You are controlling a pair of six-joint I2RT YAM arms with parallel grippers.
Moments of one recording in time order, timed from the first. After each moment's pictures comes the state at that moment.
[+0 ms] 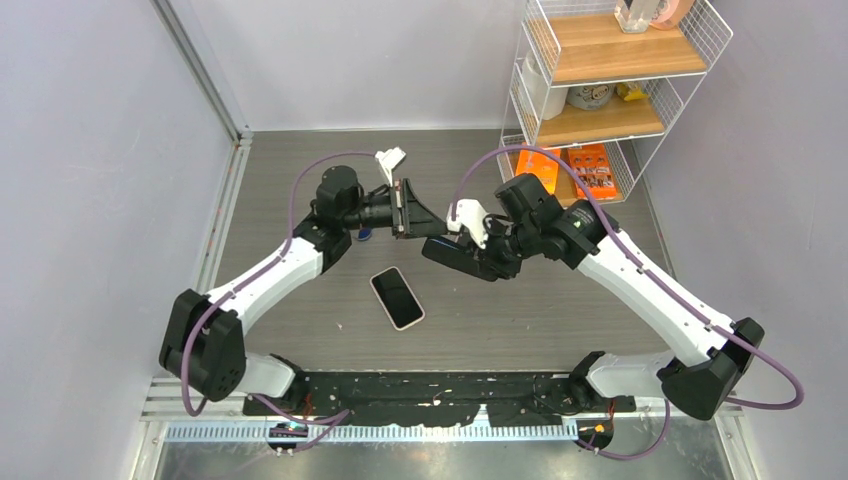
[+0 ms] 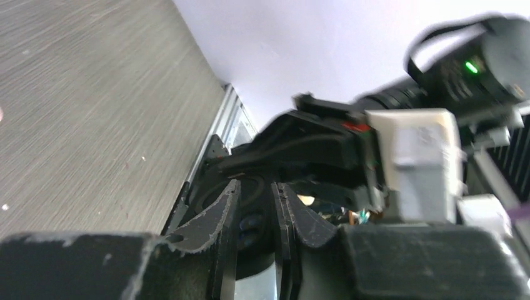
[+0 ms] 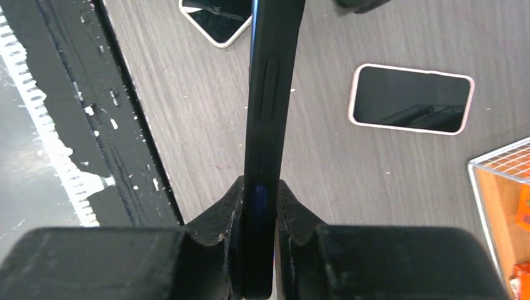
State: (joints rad) left arm -0.52 1.38 0.96 0.34 0.94 -1.04; right arm 0.72 1.25 1.35 -1.03 -0.33 -0.47
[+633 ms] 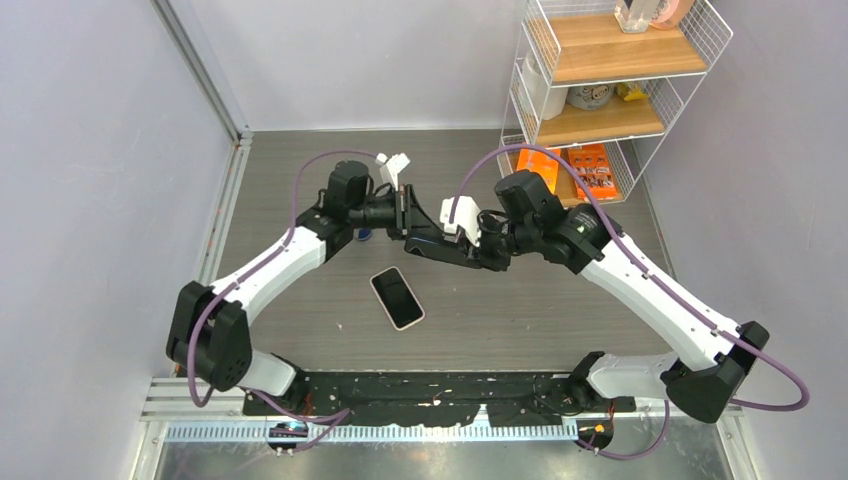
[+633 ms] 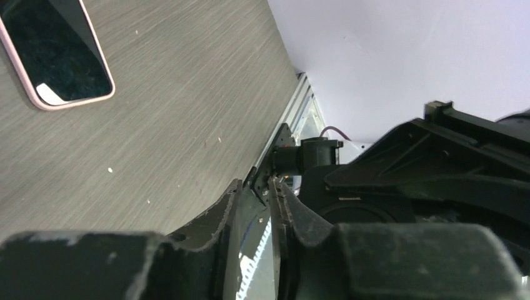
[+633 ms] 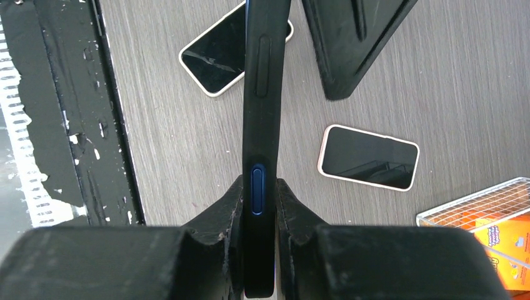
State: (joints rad) left arm -0.51 1.46 1.04 0.01 0.80 -0.80; right arm 0.75 1.24 1.35 -0.89 -0.35 -0.55
